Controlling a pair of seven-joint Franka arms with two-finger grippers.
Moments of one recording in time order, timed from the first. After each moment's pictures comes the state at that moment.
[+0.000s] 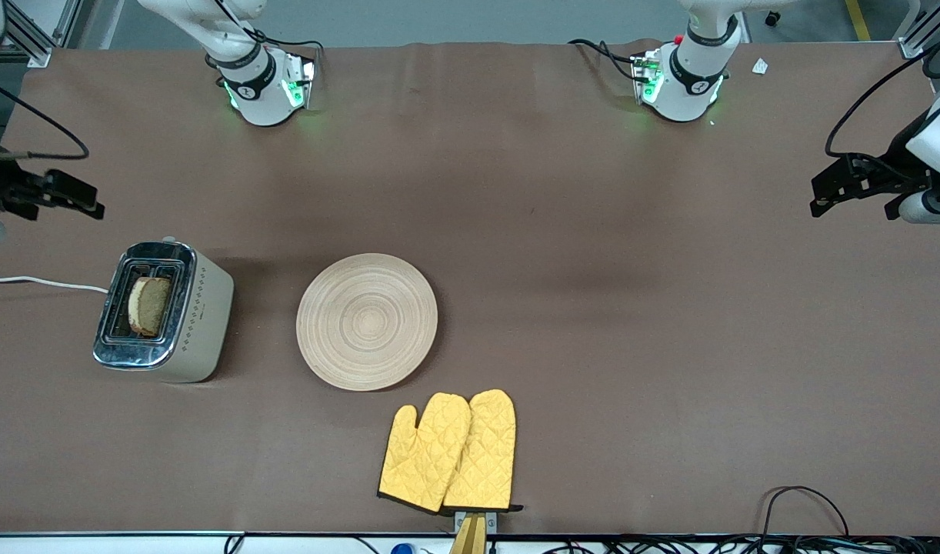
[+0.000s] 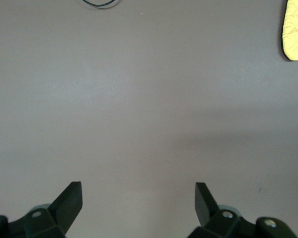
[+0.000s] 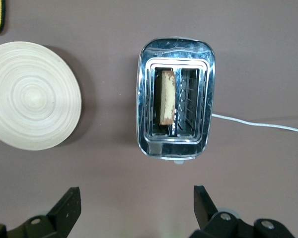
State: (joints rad) left arm 0.06 0.03 -0.16 -1.50 0.02 1.57 -0.03; right arm -0.12 0.04 0.07 -1.60 0.00 1.56 -0.05
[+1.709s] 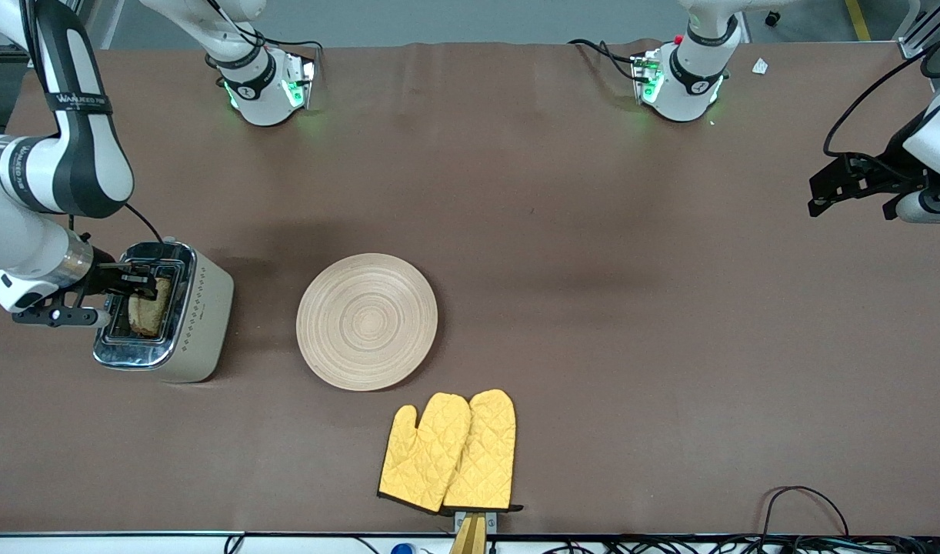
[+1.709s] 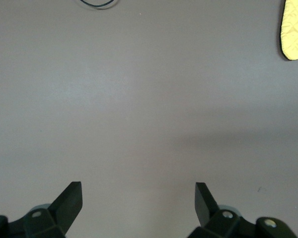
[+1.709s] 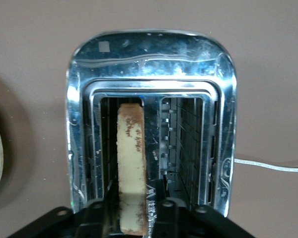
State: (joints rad) left arm 0.06 0.03 -0.17 -1.50 0.02 1.57 -0.03; right arm -0.18 0.20 0.06 -1.95 -0.05 2.12 -0.06
